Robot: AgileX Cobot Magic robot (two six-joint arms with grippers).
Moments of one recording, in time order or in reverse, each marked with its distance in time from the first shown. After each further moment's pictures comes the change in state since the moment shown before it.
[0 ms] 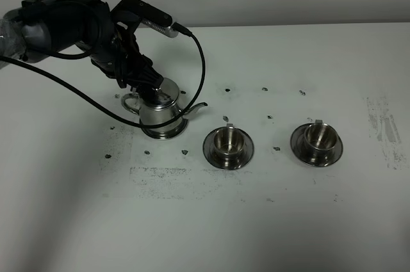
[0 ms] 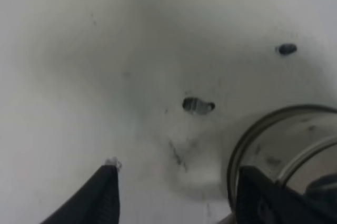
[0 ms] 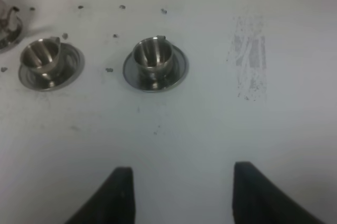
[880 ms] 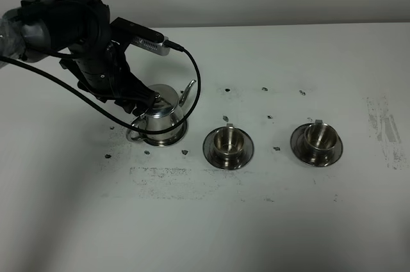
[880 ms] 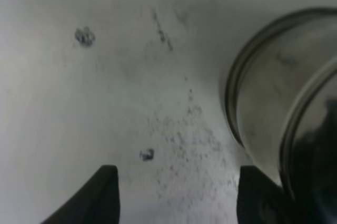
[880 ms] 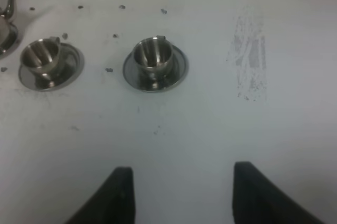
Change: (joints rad) left arm 0.000 -0.012 0.000 0.001 0.259 -0.105; right arm 0.000 0.000 0.000 0.000 0.000 0.000
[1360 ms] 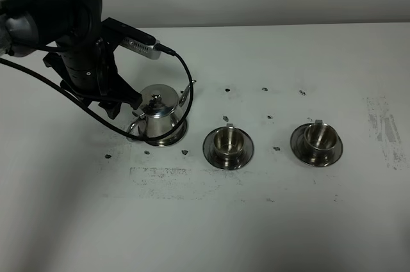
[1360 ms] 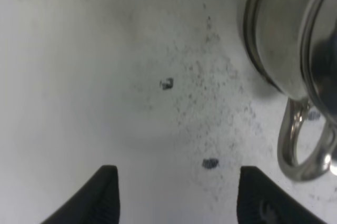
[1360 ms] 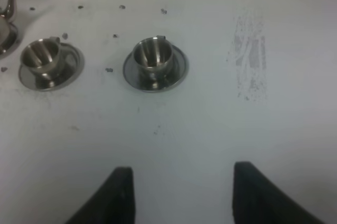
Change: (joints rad) left arm 0.000 -0.052 0.005 0.042 0.154 0.026; right arm 0.000 0.000 0.000 0.000 0.000 0.000
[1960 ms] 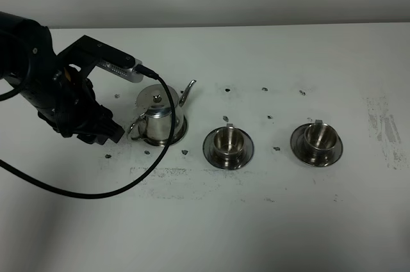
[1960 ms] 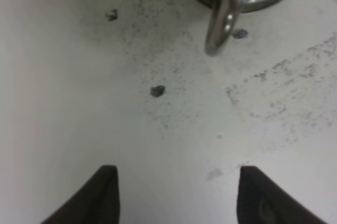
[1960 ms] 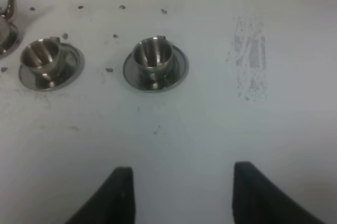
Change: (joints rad) left arm -0.005 -0.347 0.418 -0.113 -0.219 0.080; right arm 0.000 0.000 0.000 0.000 0.000 0.000
